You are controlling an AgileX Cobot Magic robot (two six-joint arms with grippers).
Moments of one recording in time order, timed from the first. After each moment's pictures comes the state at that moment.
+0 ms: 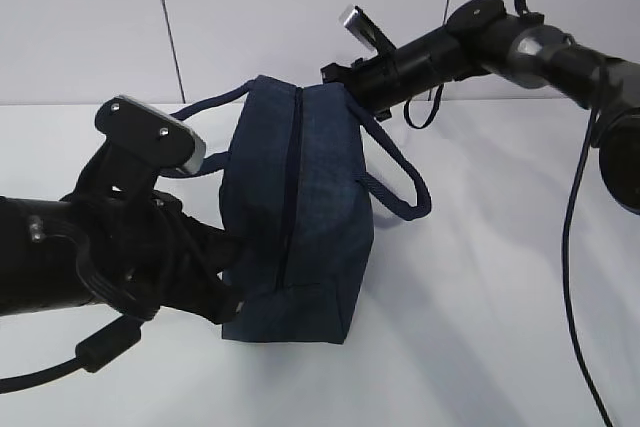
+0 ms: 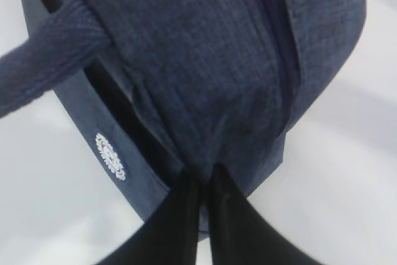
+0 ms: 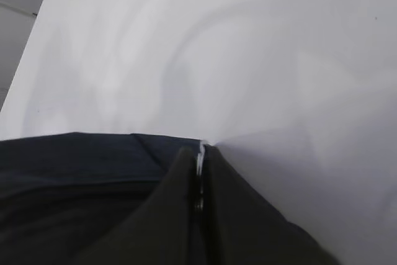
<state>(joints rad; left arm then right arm) -0.80 1.47 -0.62 -0.96 -0.09 0.82 0.17 2.66 -2.37 1.05 1.16 -0.61</state>
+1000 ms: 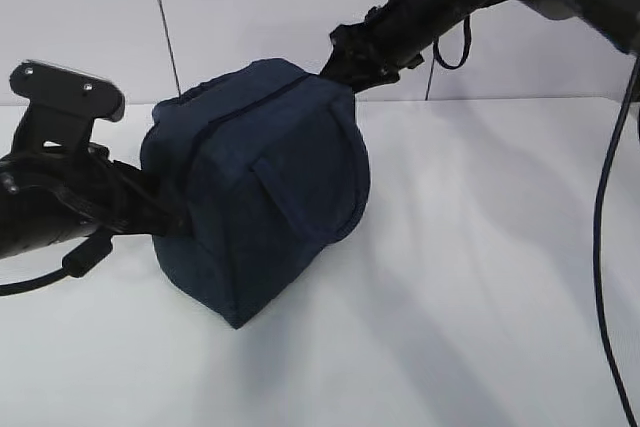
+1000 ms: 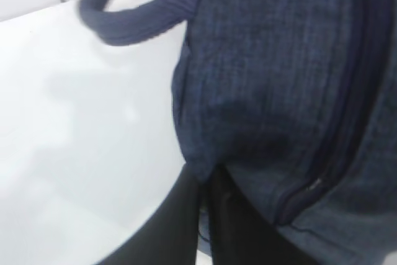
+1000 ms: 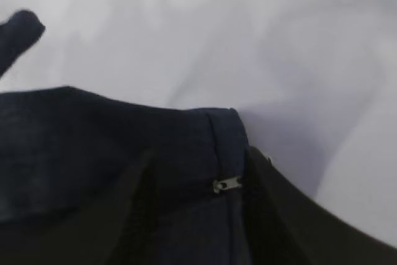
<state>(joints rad) -0.63 1.52 -0.61 -0.98 -0.33 0.82 0.19 2.52 -2.46 0.71 1.22 -0.46</state>
